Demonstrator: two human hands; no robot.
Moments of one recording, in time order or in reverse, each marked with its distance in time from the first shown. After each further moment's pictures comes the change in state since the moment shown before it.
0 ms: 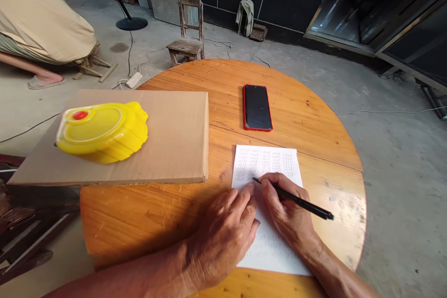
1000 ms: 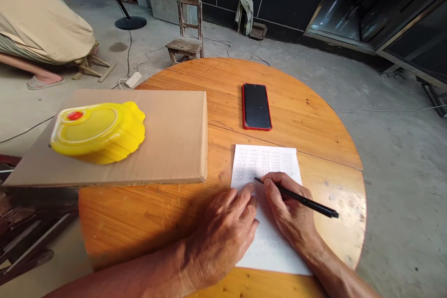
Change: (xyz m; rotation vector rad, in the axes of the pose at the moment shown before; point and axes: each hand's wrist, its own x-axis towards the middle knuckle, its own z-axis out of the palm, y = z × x) left_hand 0.001 -0.001 0.000 0.011 -0.019 -0.005; right_hand 0.001 0.002 -0.003 -0.022 0.033 0.017
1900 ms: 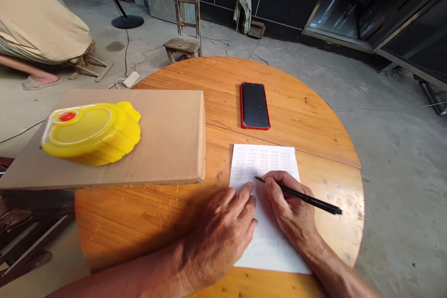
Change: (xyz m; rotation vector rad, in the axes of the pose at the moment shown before) left_hand 0.000 -0.001 -0.001 0.013 -0.026 0.023; right_hand -0.002 0.003 -0.003 0.017 0.027 0.049
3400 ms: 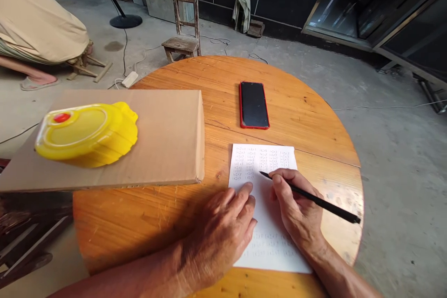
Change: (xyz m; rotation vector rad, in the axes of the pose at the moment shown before) left_hand -0.002 -0.001 0.001 -0.004 -0.012 -0.008; right_hand -0.005 0.006 -0.003 0.132 0.077 0.078
